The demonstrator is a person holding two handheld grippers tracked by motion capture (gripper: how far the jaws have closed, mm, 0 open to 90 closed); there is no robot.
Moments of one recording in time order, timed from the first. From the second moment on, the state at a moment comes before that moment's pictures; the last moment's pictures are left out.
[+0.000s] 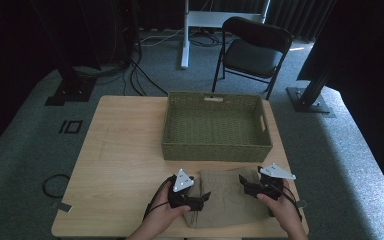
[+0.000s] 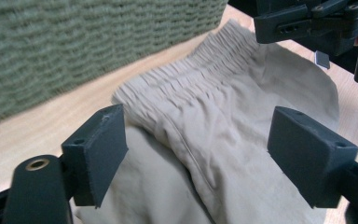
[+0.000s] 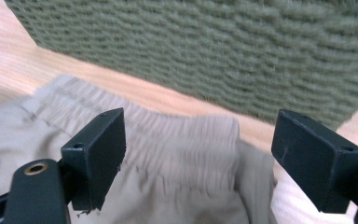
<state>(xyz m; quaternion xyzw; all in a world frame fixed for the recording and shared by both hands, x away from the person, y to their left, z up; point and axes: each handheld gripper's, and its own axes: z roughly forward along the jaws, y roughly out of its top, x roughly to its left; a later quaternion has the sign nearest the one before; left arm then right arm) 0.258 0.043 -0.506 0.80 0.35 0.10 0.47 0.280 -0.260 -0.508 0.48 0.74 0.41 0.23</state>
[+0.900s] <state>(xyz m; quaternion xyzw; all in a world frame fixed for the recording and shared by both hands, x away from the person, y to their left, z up) 0.266 0.027 -0.550 0.83 0.38 0.10 0.39 0.270 -0.268 -0.557 0.50 0.76 0.37 0.19</state>
